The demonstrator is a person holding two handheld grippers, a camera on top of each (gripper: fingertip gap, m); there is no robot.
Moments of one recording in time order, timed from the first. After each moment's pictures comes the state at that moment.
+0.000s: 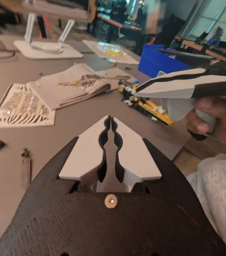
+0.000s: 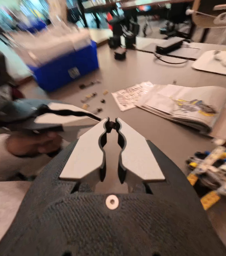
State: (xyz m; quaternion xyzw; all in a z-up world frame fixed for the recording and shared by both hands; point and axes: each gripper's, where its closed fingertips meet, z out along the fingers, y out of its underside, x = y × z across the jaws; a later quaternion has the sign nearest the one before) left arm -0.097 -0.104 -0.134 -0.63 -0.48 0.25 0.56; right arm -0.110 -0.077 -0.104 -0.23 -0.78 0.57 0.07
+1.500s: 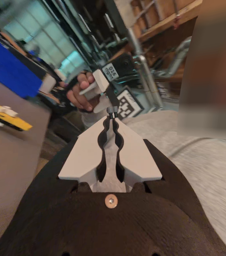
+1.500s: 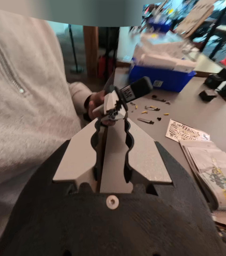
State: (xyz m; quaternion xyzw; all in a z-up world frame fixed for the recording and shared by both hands) left arm -0.006 -0.038 -0.048 -0.46 -0.26 -0.32 0.79; right arm -0.022 -0.026 -0.034 0.16 -0.78 0.59 -0.07
